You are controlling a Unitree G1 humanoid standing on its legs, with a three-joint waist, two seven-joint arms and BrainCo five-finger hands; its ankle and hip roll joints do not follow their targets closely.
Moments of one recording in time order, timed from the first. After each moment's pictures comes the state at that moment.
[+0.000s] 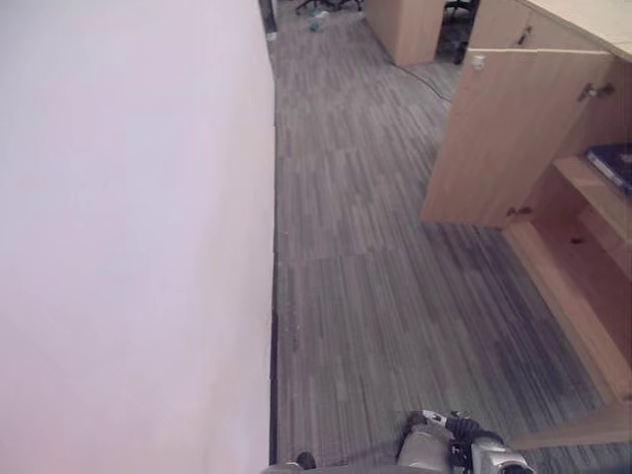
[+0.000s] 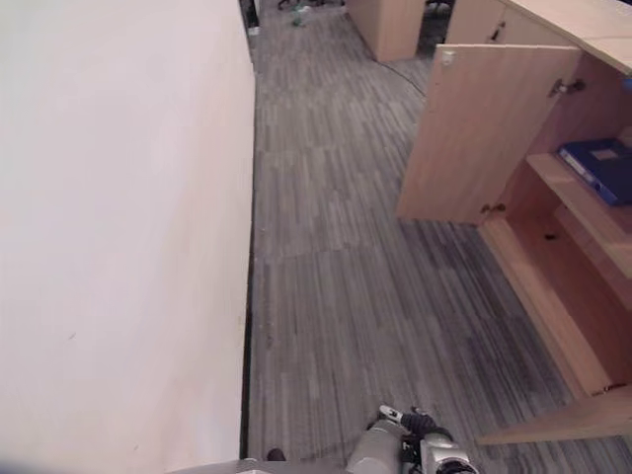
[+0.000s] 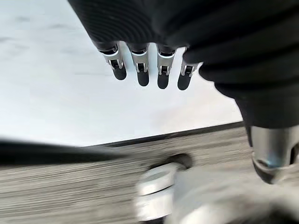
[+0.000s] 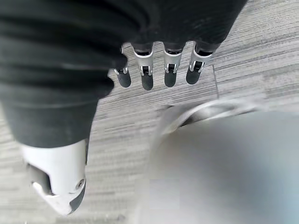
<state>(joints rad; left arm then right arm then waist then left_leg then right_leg) 0.09 0.20 -0.14 1.27 -0.07 0.07 0.15 -0.04 -0.26 0.11 1.22 0.26 0.06 -0.03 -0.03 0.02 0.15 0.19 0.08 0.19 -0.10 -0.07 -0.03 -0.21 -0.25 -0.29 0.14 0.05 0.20</state>
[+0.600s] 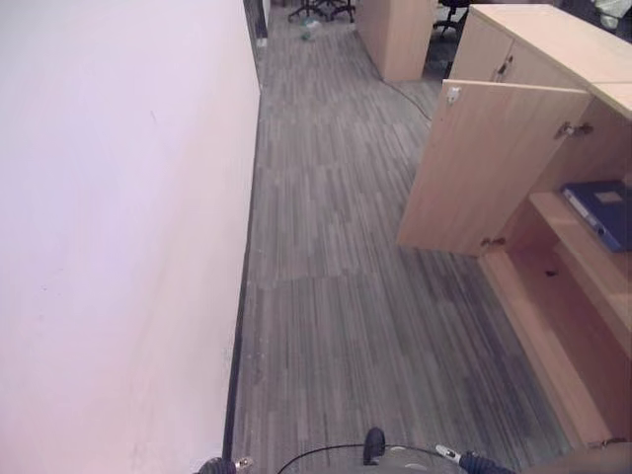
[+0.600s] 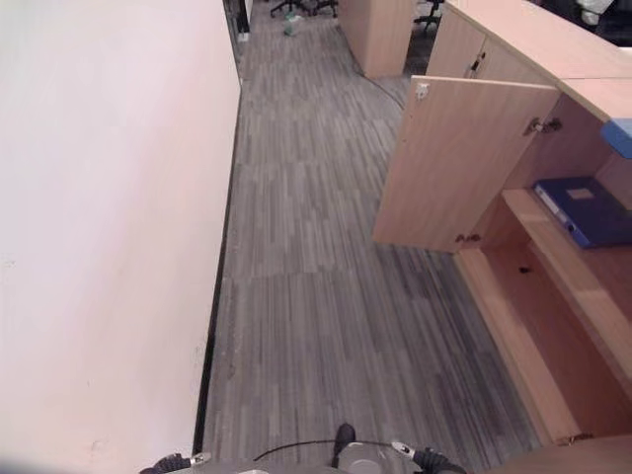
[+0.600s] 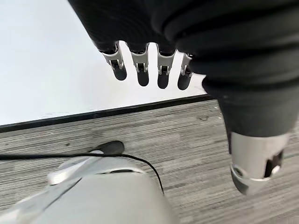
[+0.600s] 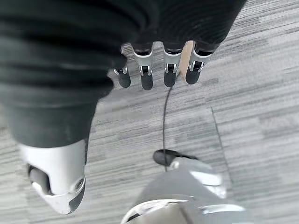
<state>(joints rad) 0.01 0.21 -0.12 1.29 -0.05 0.04 0.15 0.02 -0.25 0.07 1.25 0.30 0.05 -0.03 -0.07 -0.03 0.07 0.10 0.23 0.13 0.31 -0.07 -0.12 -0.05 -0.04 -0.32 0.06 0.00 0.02</state>
